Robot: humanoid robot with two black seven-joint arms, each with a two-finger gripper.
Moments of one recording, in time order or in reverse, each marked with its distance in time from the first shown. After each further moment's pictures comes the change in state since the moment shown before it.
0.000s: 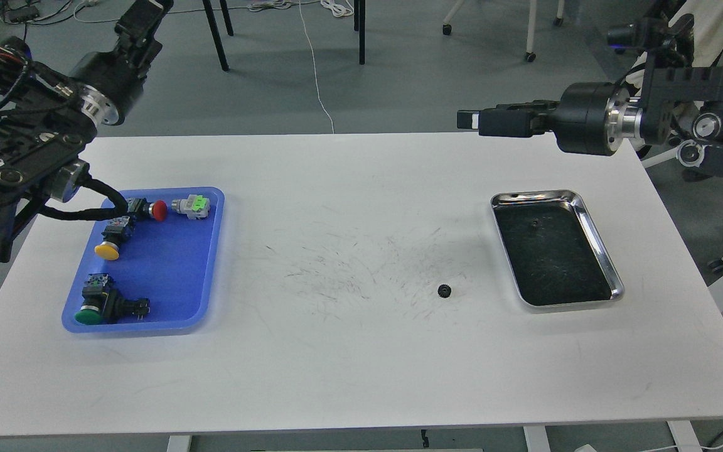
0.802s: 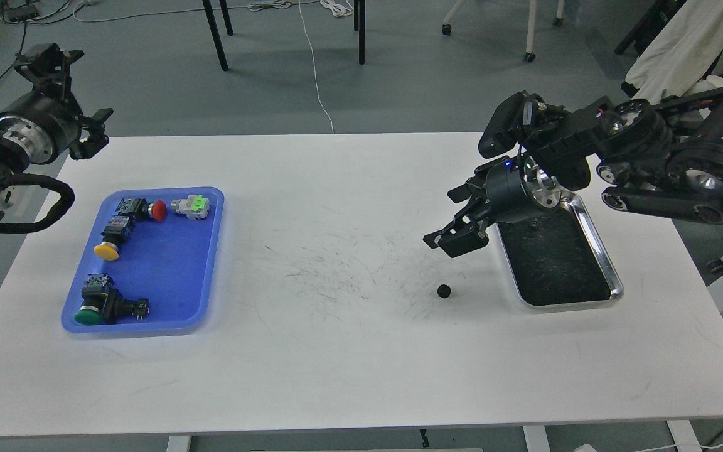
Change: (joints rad) left arm 0.171 0.096 -0.332 0.010 -0.438 -0.218 0.364; right arm 0.086 0.325 -0.246 0.000 -0.344 0.001 0.000
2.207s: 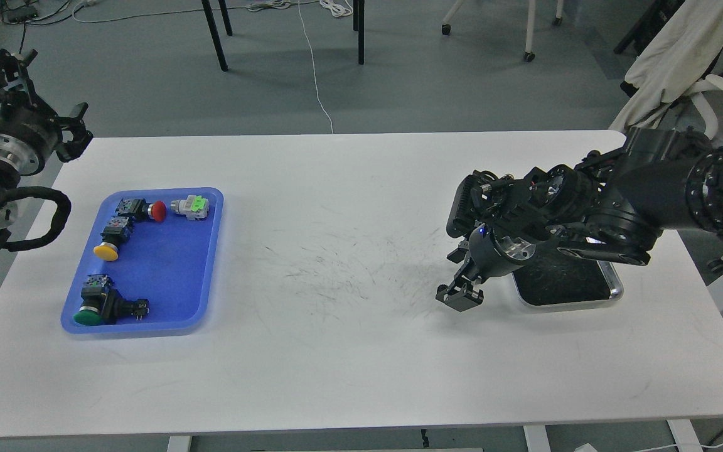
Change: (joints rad) left arm 0.111 -0.029 -0.184 0.008 -0.005 0.020 -0.103; right arm -0.179 0.244 -0.200 -0.223 -0.032 -0.028 0.000
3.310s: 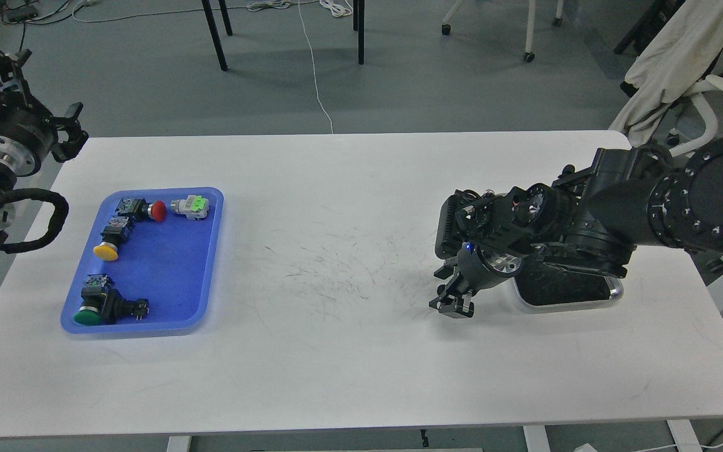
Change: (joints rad) left arm 0.006 -0.001 0.000 0.002 0.003 0.000 -0.019; right arm -0.053 0.077 -0.048 -0.063 -0.039 -0.073 0.000
